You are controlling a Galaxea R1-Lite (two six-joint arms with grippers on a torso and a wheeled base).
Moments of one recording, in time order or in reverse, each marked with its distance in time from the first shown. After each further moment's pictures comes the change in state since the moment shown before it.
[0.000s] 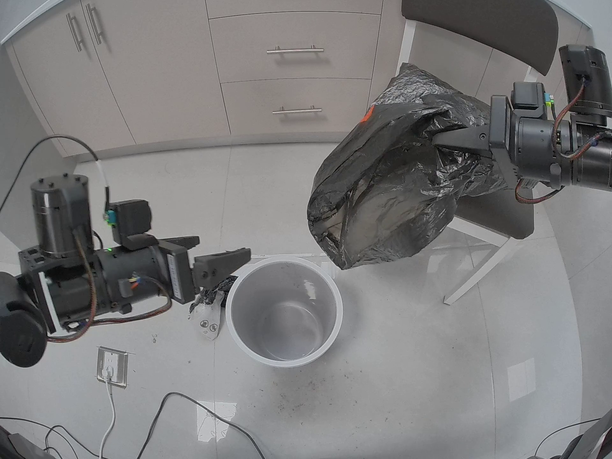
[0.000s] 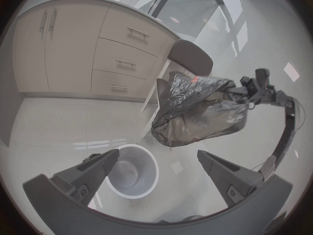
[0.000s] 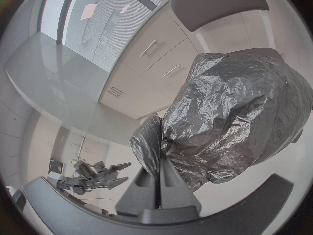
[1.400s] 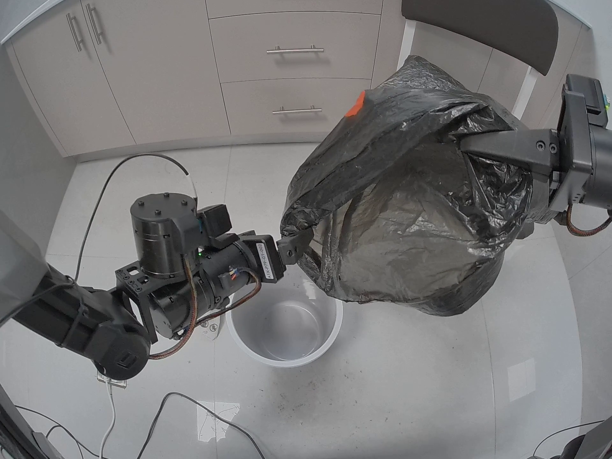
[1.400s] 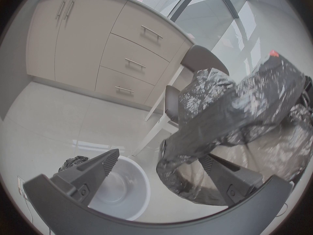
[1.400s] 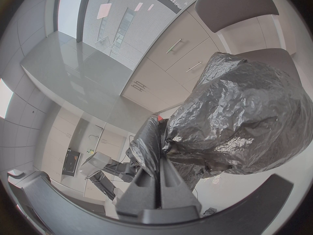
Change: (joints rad) left arm -0.179 0.356 -0.087 -0.396 0.299 -0.187; right arm 0.195 -0.217 0.112 0.030 -0.024 0.031
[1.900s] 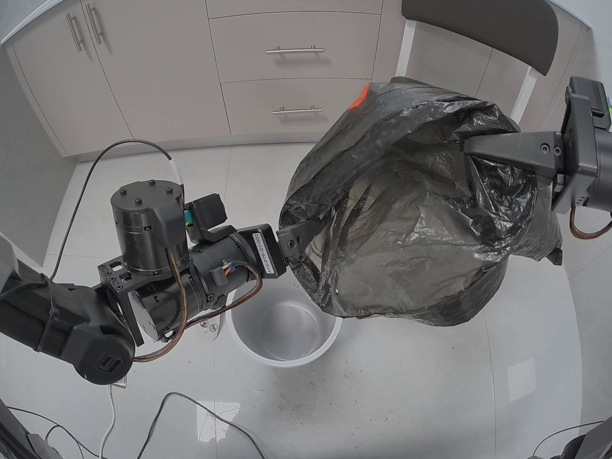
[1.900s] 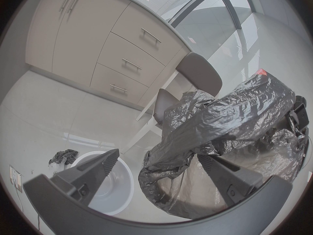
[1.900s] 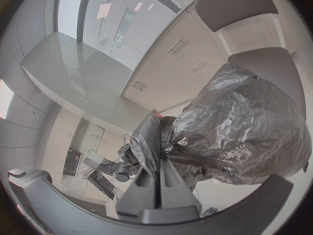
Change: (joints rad) left arm -0.040 -0.086 0.001 0.059 -0.027 -0.097; right arm 0.001 -0.014 0.013 -0.005 0.007 0.006
